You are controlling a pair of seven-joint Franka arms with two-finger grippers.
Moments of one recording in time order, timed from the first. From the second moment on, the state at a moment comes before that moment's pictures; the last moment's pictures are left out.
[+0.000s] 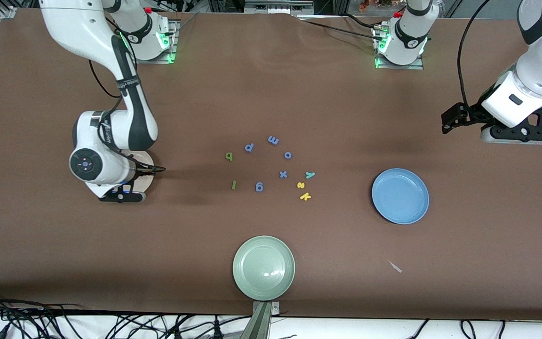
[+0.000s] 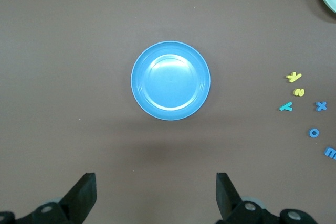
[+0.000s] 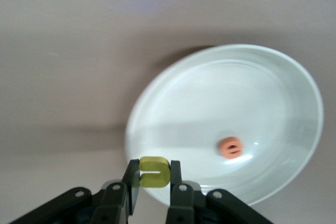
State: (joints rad) left arm -0.01 0.00 -0.09 -1.73 -0.01 1.71 -0.09; right arm 0.53 0.57 -0.43 -1.80 0.18 2.04 0.02
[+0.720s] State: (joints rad) left arm -0.01 0.00 -0.09 -1.73 -0.01 1.71 -0.09; right arm 0.50 0.60 -0.40 -1.75 0.20 2.01 0.03
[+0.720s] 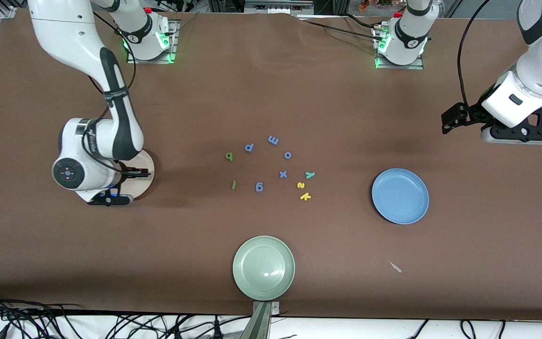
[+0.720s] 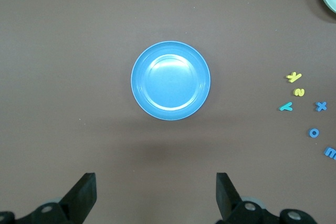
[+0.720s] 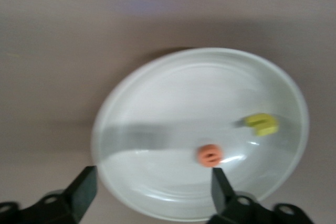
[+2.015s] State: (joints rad) left arm -0.01 0.00 -0.09 -1.73 -0.01 1.71 -0.09; right arm 0.74 0.79 -0.23 -1.57 0.40 2.37 0.53
